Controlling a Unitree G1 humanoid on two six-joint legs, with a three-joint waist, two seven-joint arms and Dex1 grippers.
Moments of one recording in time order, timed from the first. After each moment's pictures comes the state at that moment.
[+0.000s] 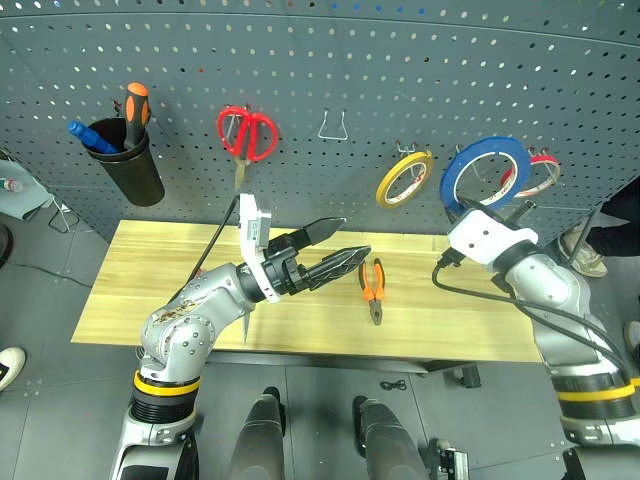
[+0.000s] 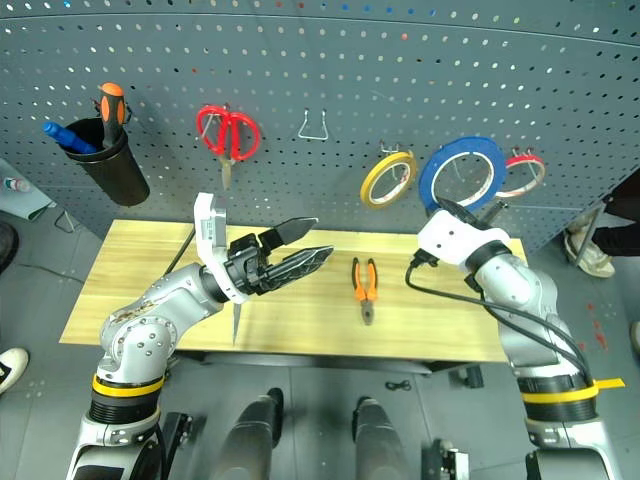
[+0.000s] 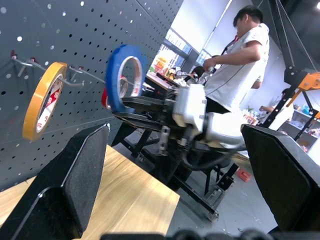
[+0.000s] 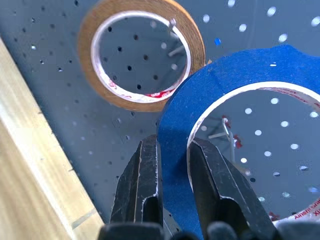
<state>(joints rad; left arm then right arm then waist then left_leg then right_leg) -0.42 0.30 0.02 -0.35 -0.87 0.67 -0.70 -0.42 -0.65 -0.01 -0.01 -0.34 -0.01 0.40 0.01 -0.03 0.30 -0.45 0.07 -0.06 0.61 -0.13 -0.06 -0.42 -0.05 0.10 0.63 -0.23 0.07</state>
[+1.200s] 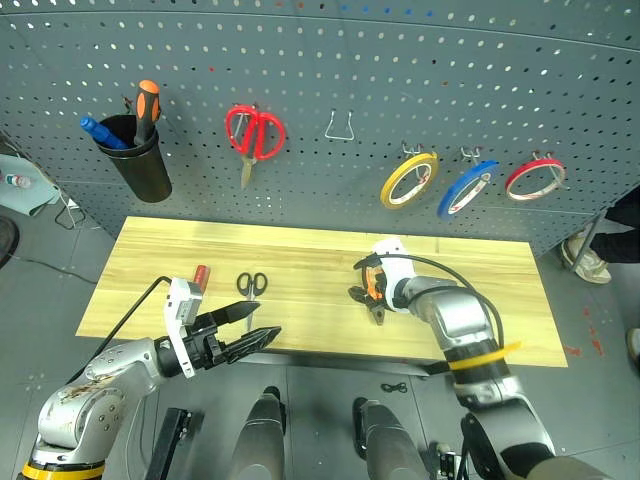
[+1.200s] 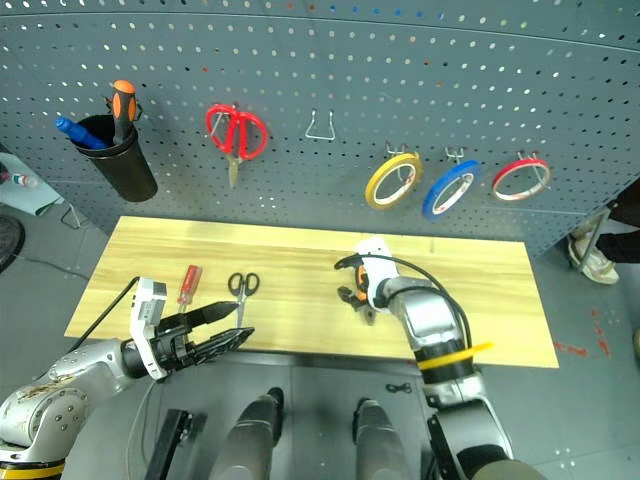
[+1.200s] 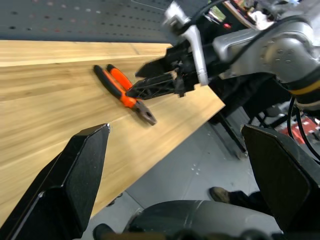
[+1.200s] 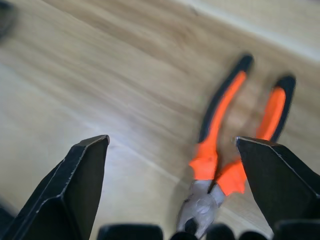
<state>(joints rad) 0.07 0.63 0.21 -0.39 -0.83 0.65 -0.85 -0.68 -0.21 0.11 0.32 0.01 0.93 0.38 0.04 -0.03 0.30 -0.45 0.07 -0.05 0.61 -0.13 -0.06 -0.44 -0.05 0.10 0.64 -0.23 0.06</state>
